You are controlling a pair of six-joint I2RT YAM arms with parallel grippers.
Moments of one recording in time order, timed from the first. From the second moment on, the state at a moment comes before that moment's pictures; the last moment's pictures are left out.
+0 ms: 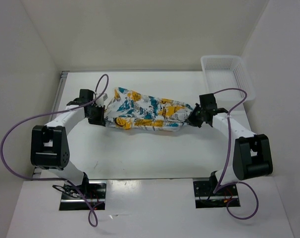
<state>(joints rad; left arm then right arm) -0.02 1.61 1.05 -0.55 0.25 0.07 0.15 1.44 0.87 -0.39 -0.15 0.80</state>
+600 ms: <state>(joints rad) 0.00 1.51 1.19 -0.92 0.21 0.07 0.13 1.50 0.88 -0.42 -0.11 0.72</state>
